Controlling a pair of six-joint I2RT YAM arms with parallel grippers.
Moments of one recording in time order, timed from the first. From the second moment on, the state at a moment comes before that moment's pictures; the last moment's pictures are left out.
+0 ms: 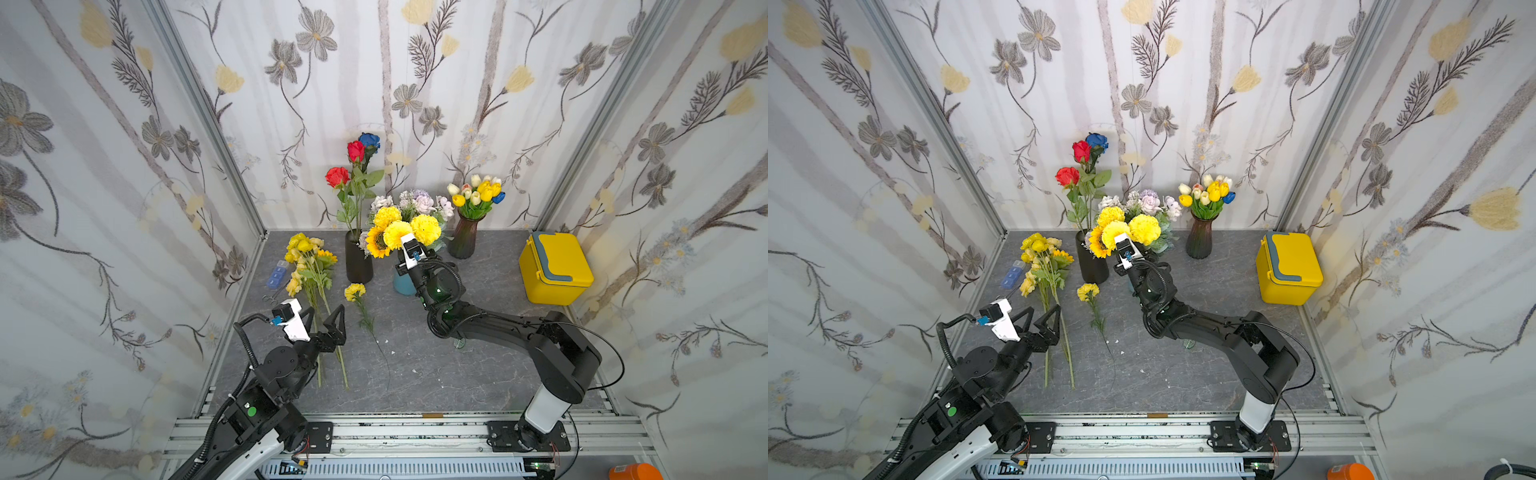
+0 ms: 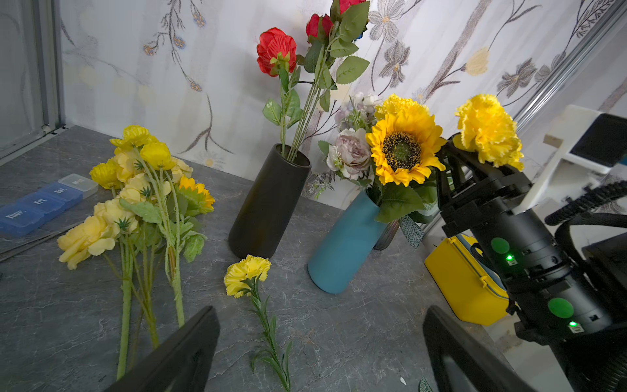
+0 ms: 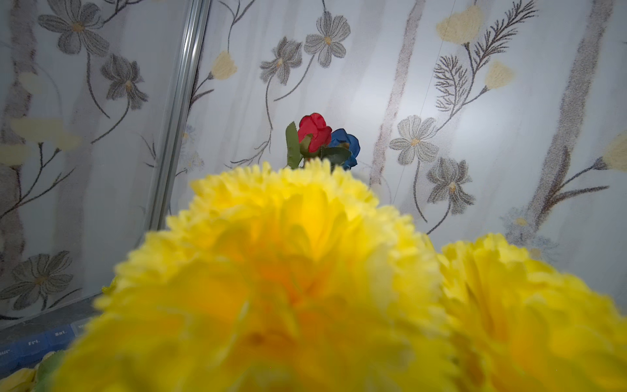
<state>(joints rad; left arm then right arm) -0.75 0.31 0.44 -0.19 -0.46 -0.53 0.83 1.72 1.06 1.06 0.33 -0.39</state>
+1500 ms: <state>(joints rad) -0.76 1.21 0.81 0.52 -0.01 -0.08 0.80 1.42 1.19 0.57 0.13 -0.11</state>
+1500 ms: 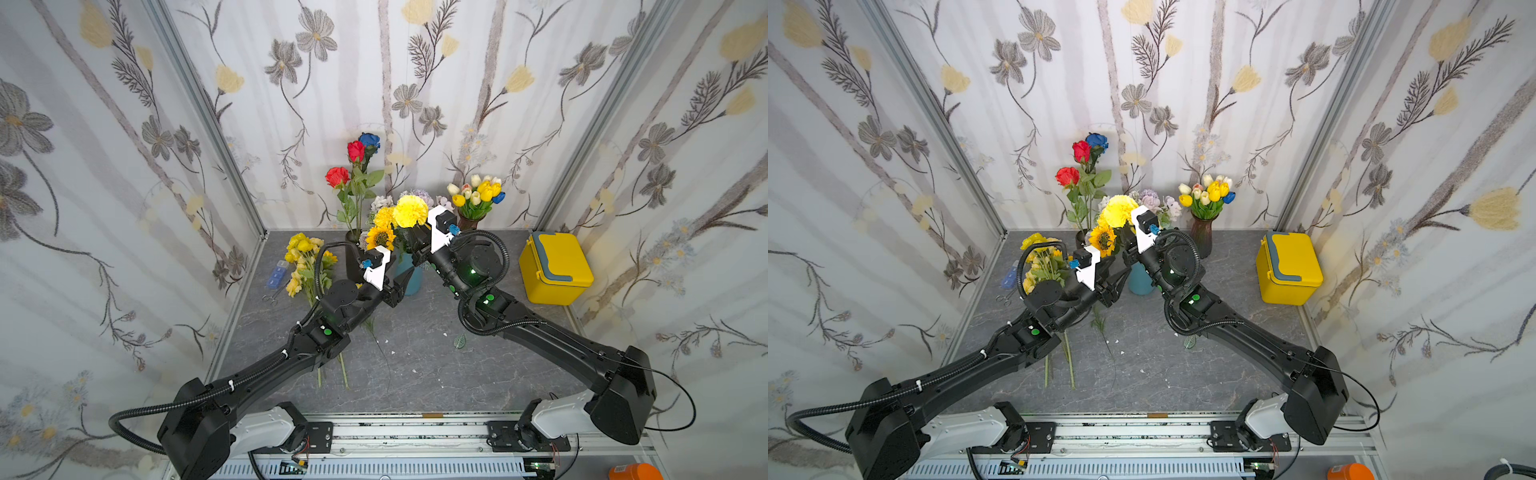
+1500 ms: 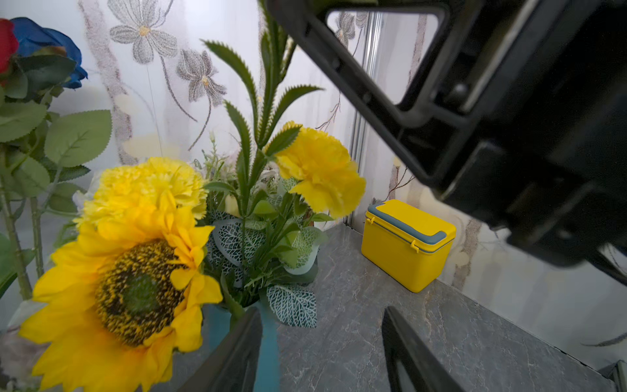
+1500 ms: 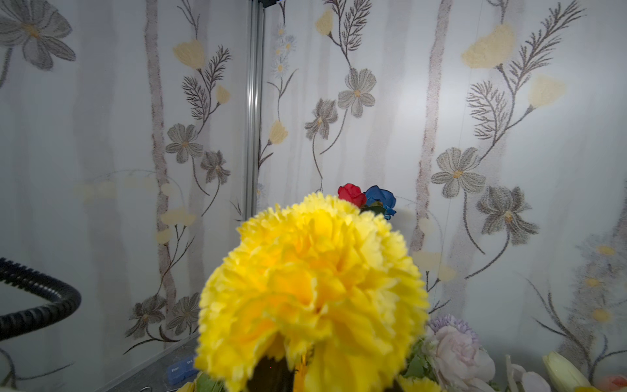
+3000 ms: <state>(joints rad) -0.67 1.65 1.11 0.65 -0.15 0.01 0.75 1.42 1.19 0.58 0.09 -0.06</state>
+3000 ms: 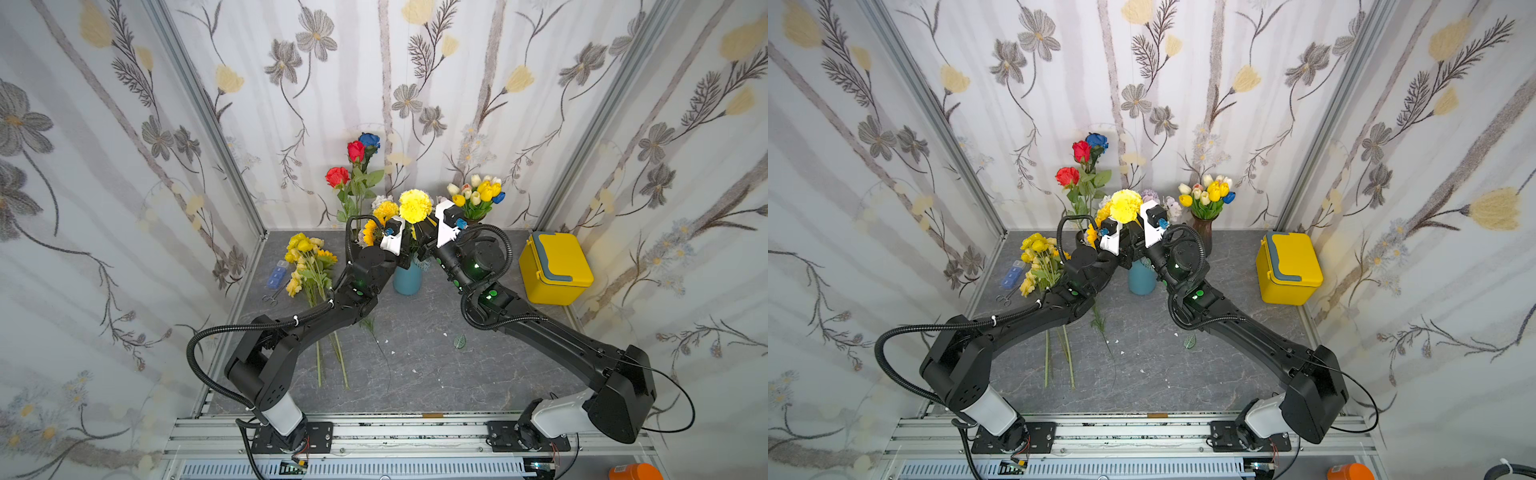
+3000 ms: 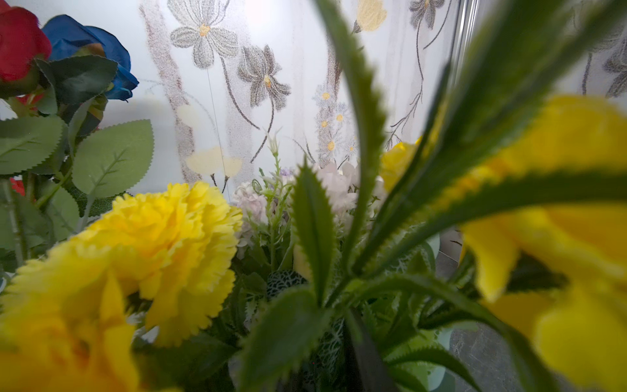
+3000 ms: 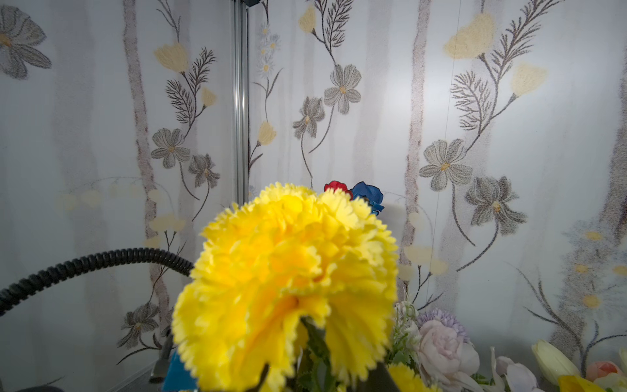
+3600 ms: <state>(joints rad) -0.67 1.60 1.09 0.65 -0.15 0.03 0.75 1.43 1.20 0.58 0.08 -0.06</state>
